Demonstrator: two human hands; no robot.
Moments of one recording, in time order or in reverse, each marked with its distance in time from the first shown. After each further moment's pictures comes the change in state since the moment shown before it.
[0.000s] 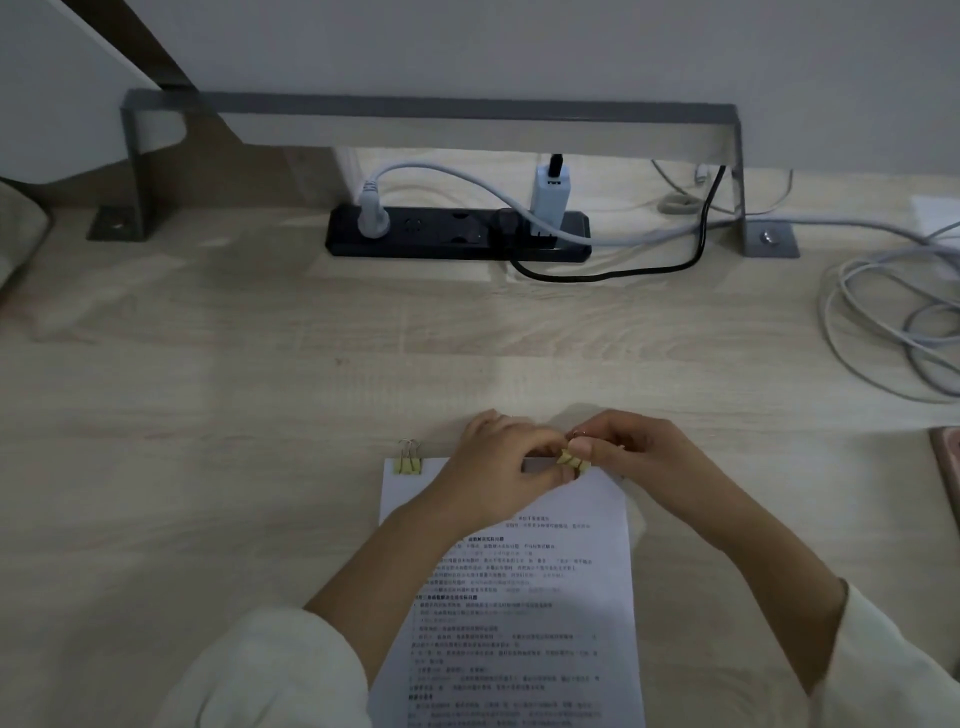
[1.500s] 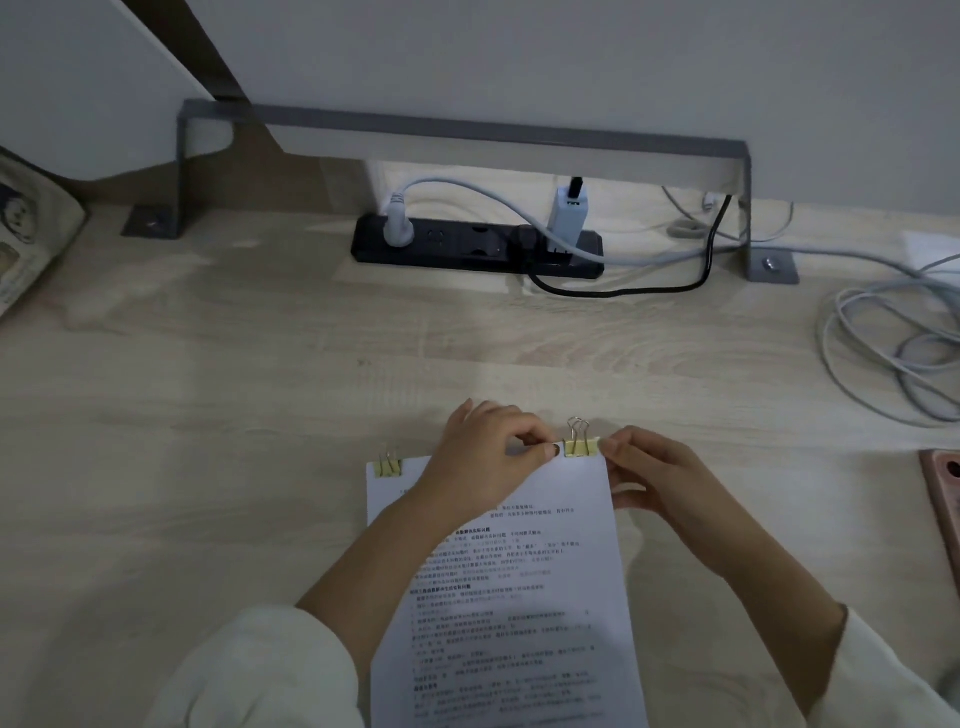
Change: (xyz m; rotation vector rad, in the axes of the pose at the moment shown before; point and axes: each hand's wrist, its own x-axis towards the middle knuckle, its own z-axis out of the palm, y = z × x) left_hand -0.013 0.000 -0.022 -0.049 0.155 -0.082; right_hand -0.012 0.001 0.008 0.344 0.045 0.126
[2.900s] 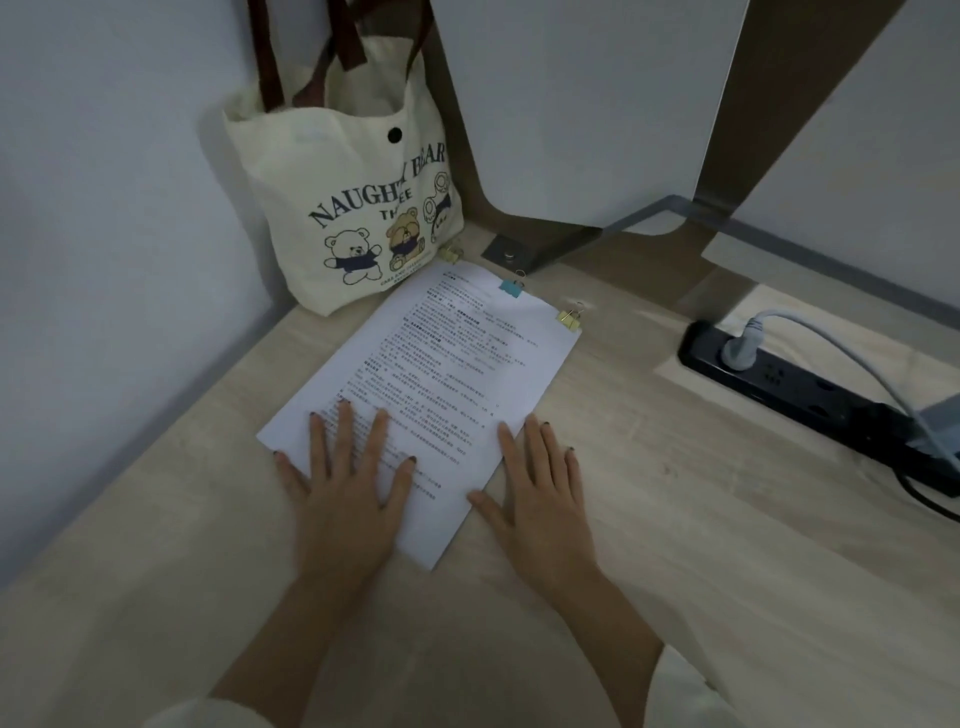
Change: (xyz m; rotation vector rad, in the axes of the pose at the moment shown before) left_hand -0.180 -0.250 -0.144 0.538 0.674 -0.768; right_hand 0.103 0.010 0.333 -1.319 -0.162 -0.621
